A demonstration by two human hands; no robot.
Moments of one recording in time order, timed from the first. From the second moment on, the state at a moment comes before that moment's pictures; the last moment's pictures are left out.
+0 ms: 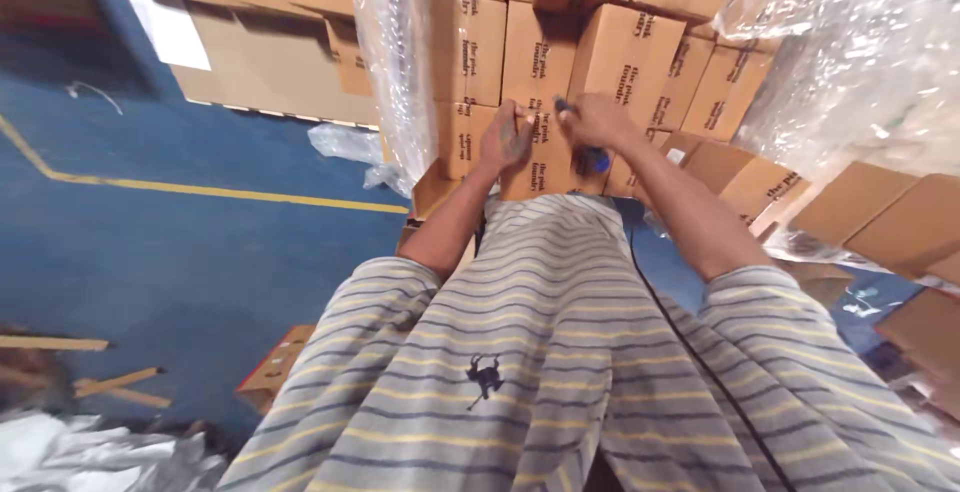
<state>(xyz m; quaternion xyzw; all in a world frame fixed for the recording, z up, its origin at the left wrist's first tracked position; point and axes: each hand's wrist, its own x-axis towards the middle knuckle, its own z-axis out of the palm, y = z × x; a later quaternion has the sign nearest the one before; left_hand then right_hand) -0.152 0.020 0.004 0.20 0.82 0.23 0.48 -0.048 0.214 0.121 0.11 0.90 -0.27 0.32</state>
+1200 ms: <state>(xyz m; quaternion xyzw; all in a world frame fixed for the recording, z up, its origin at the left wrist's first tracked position) -0.157 -0.034 -0.008 -0.08 0.88 0.30 0.36 0.042 0.106 0.019 0.52 0.66 -0.52 0.16</state>
